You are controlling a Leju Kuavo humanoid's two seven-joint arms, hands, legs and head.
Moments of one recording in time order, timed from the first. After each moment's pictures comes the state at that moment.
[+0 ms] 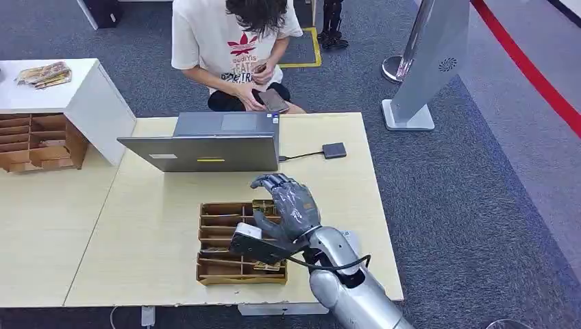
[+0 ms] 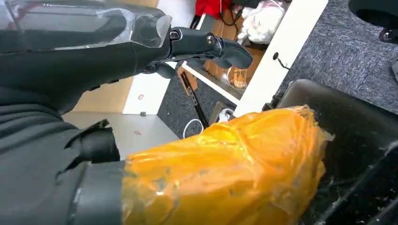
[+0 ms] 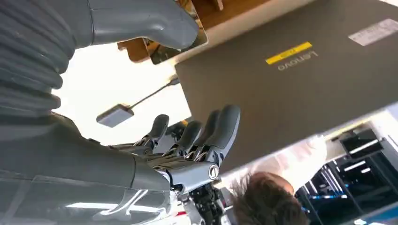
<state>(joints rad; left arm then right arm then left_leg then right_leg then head) -0.32 -0.23 -1.36 -0.27 -1.28 -0.19 -0.19 -0.39 0.11 0.70 -1.16 0.88 -0.27 -0.08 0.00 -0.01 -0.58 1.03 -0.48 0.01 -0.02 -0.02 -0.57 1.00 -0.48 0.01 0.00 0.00</state>
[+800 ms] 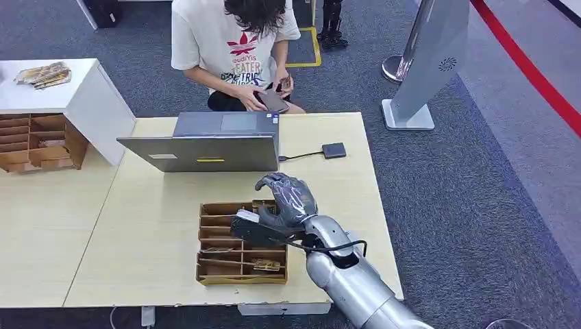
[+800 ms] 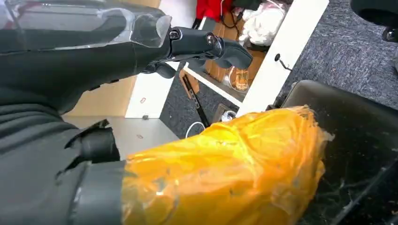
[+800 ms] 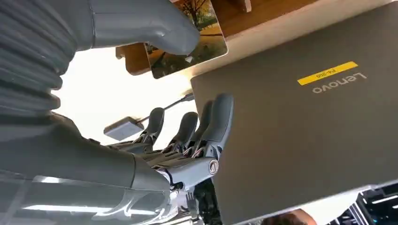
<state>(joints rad) -0.32 -0.23 -1.38 -0.27 -1.28 -0.19 -0.19 -0.51 0.16 0.69 -0.93 0.86 -0.26 -0.08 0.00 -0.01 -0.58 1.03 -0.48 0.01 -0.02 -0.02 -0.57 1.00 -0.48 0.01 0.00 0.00</state>
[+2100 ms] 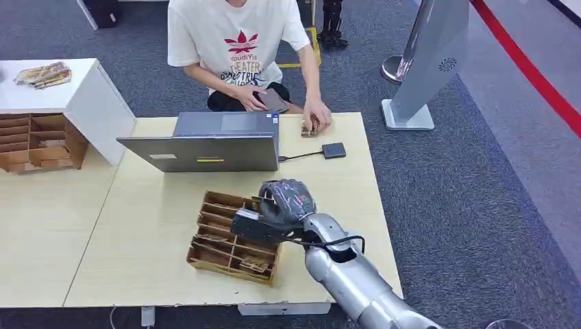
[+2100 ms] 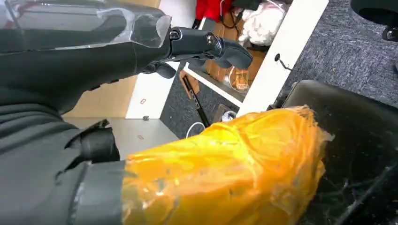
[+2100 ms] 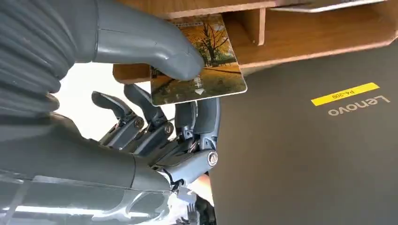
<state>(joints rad) -0.33 -0.24 -1.38 -0.27 -1.29 -0.20 -0.19 -0.55 0.18 0.68 -0.82 0.85 -0.24 -0.09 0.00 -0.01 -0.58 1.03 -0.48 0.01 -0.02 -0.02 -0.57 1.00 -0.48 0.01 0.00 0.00</state>
